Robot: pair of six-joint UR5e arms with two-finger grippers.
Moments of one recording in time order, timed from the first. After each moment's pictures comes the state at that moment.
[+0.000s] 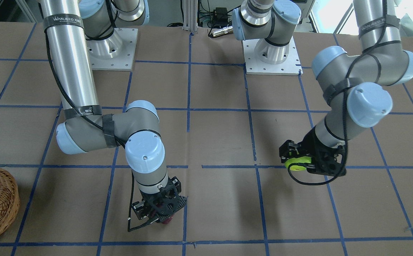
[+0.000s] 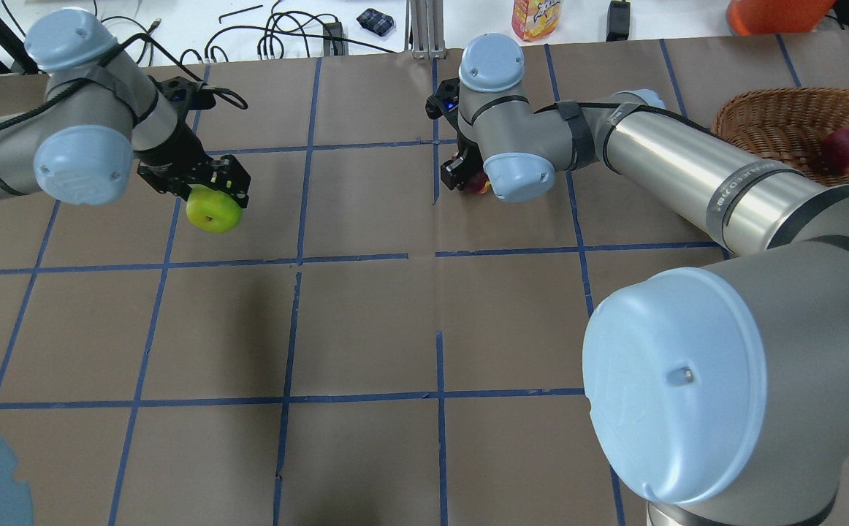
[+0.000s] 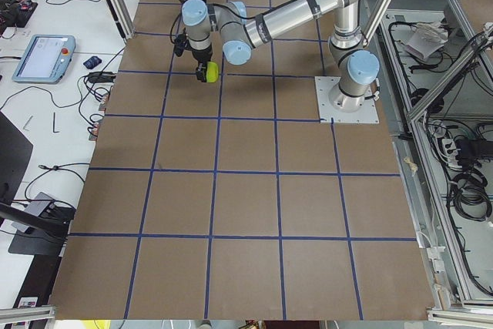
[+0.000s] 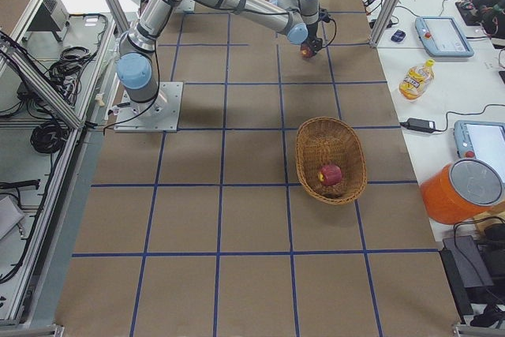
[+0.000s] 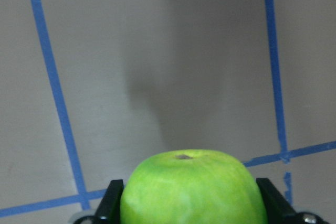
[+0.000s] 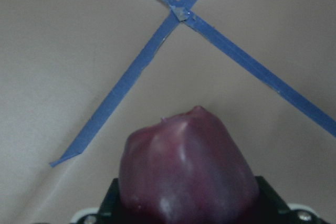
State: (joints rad) left arm -1.43 -1.86 -1.75 -1.11 1.49 0.22; right arm 1.79 -0.89 1.44 -2.31 -1.59 -0.41
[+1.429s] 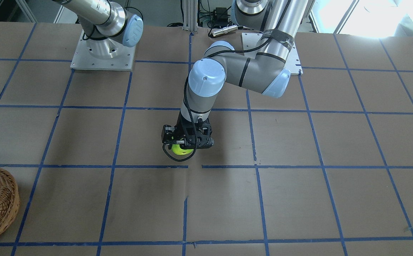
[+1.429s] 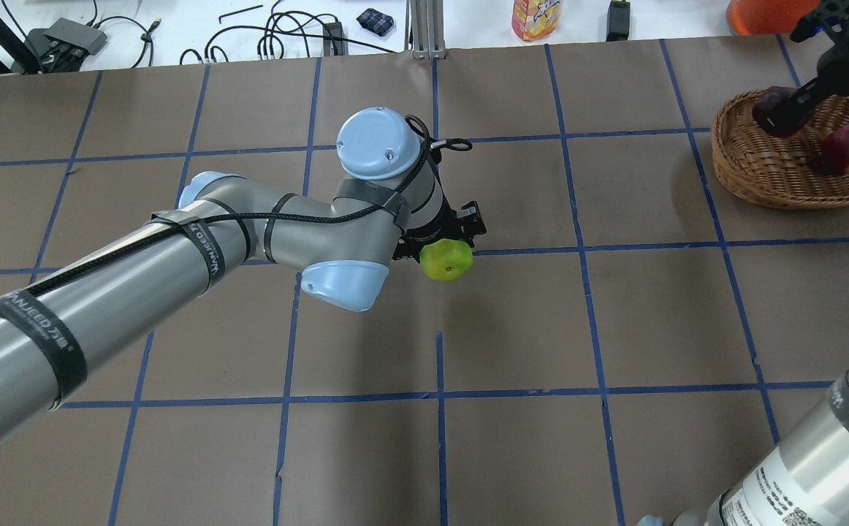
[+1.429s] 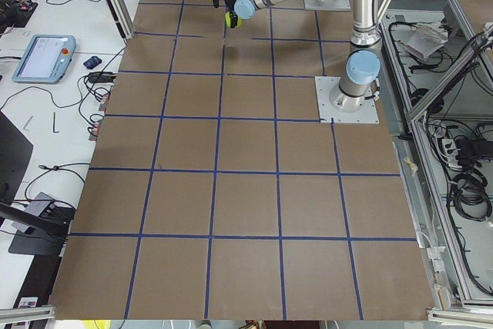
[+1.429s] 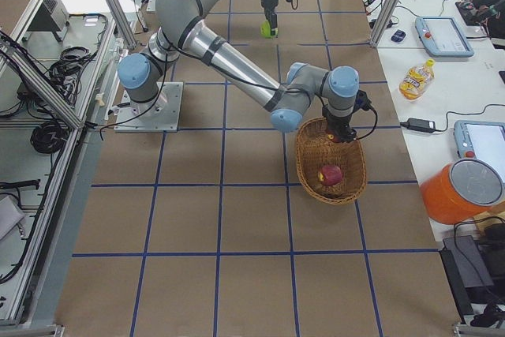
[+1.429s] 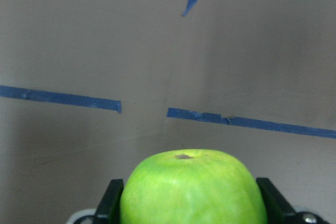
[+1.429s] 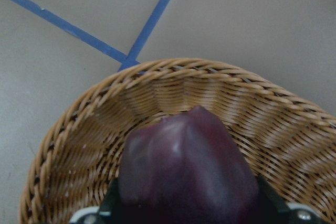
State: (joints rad) left arm -1.95 -1.99 -1.80 -0.76 1.43 -0.56; right arm 1.02 -0.96 1.38 -2.13 -1.36 -1.07
